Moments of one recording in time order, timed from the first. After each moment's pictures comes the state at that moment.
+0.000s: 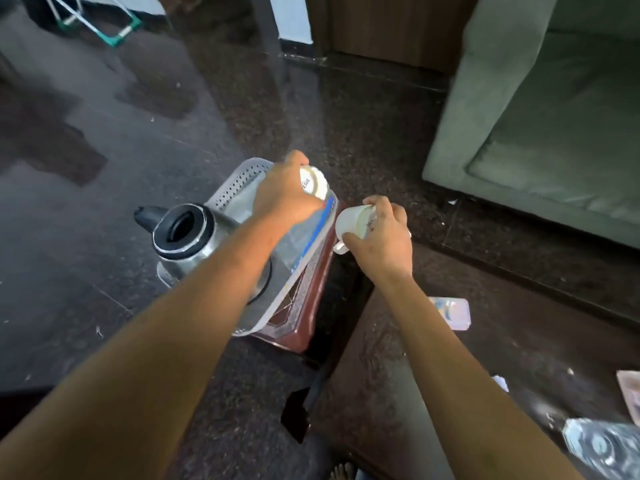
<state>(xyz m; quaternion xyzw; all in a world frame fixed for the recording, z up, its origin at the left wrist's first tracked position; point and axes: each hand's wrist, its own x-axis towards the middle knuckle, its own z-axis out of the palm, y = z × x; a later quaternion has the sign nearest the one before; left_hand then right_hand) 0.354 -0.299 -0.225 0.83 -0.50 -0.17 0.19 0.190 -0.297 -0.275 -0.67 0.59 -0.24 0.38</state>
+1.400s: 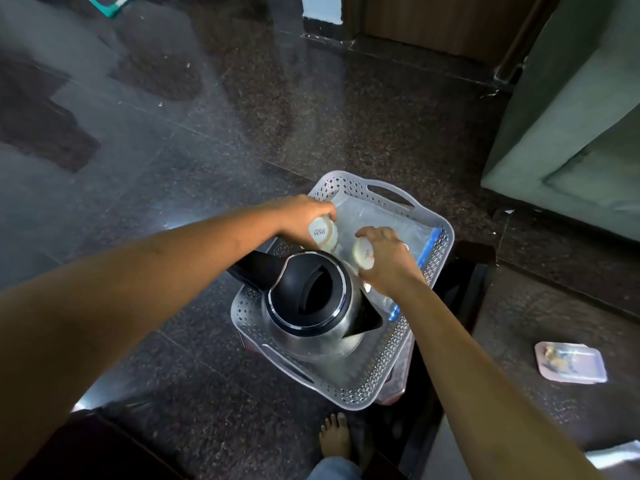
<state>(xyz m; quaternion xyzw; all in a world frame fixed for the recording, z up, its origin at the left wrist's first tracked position) 0.589 -0.321 -0.296 0.63 -0.71 -0.28 -0.12 0.387 -0.315 -0.338 -0.78 0.52 0.00 0.36</state>
